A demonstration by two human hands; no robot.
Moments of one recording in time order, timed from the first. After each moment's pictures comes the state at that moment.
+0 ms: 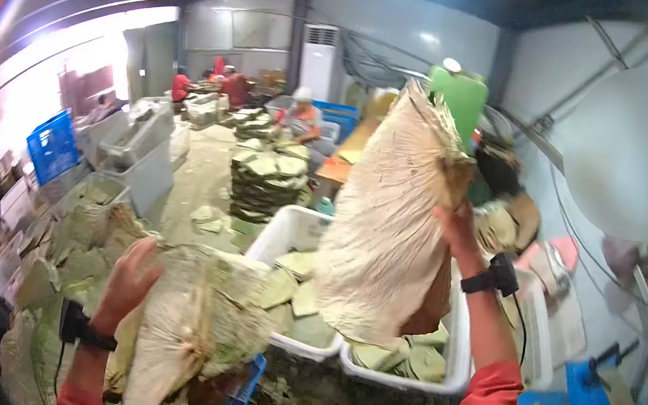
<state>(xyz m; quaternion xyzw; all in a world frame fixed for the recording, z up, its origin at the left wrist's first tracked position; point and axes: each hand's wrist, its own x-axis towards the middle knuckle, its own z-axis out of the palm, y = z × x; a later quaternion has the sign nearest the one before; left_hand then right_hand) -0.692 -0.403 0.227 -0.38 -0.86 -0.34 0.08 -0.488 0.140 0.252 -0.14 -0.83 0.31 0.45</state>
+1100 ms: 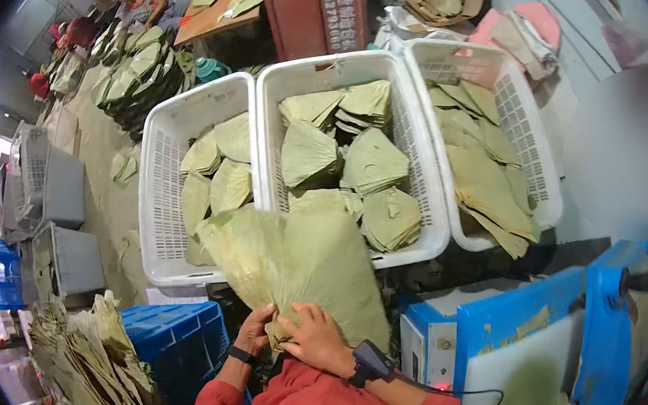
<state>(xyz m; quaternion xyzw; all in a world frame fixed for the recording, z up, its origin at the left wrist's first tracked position) -0.504 -0.063 -0.127 0.15 -0.44 -0.58 -0.67 -0.332 0.044 -0.041 -0.23 -0.90 0.36 0.07</state>
